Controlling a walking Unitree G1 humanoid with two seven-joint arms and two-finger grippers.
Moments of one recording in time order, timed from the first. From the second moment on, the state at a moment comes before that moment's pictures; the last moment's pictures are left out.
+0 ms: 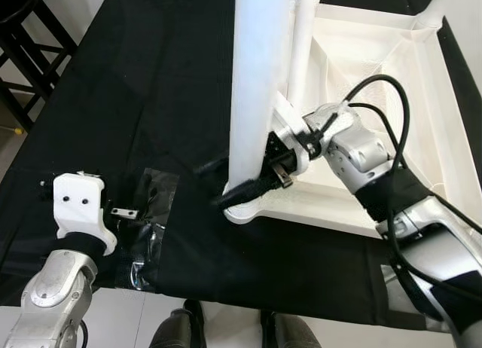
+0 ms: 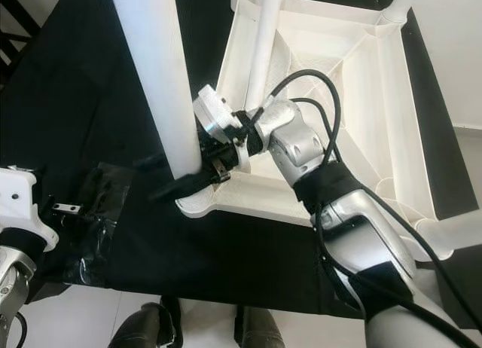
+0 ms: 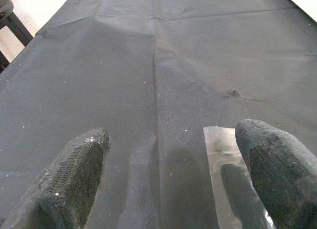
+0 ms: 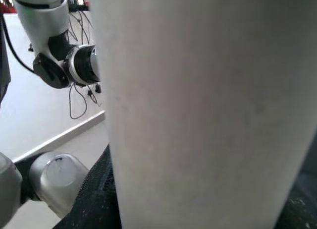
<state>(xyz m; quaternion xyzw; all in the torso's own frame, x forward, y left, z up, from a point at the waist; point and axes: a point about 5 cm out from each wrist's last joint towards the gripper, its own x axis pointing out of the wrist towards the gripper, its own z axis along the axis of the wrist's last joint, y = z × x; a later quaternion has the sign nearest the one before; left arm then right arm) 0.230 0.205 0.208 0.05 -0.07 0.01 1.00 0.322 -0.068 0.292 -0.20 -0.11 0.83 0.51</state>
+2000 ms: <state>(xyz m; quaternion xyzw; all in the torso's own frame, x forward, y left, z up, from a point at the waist) 0.270 0.206 0.239 0.04 -0.14 -0.02 0.99 0.293 -0.033 0.251 -0.05 -0.08 0.36 0.93</state>
